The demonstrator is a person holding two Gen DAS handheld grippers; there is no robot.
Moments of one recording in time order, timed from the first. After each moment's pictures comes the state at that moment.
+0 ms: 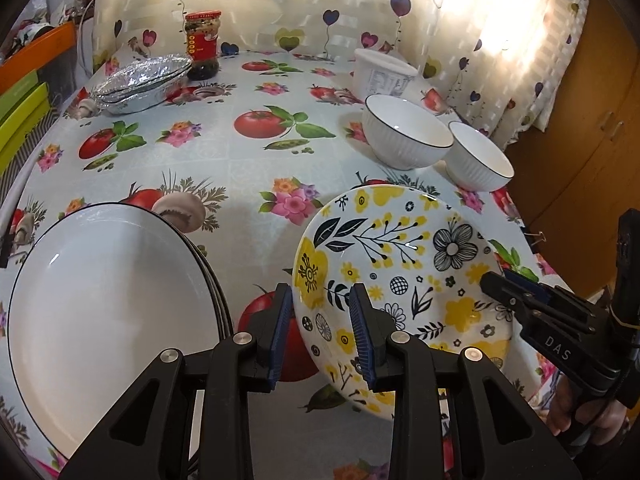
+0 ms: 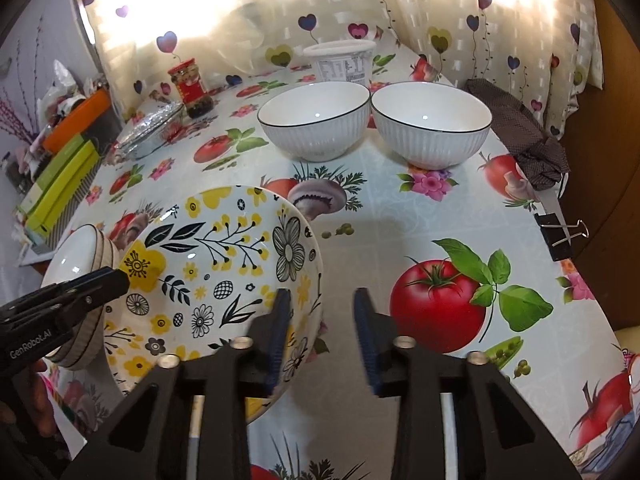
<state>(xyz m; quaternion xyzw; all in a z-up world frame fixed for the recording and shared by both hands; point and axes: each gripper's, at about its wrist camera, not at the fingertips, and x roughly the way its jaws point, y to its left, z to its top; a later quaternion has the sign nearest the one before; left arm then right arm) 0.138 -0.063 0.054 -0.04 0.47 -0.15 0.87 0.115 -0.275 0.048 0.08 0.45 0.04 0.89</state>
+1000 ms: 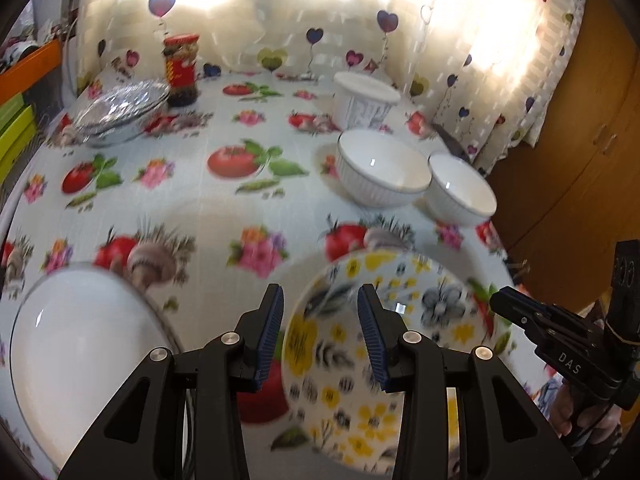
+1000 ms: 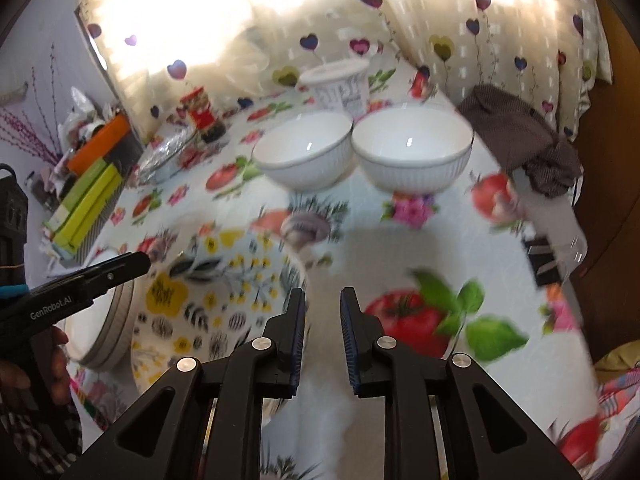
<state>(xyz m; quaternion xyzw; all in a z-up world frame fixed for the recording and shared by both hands) 0.169 -0.088 0.087 -0.05 0.45 -0.17 0.88 0.124 -0.323 0.082 0.11 0.41 0.08 0.90</state>
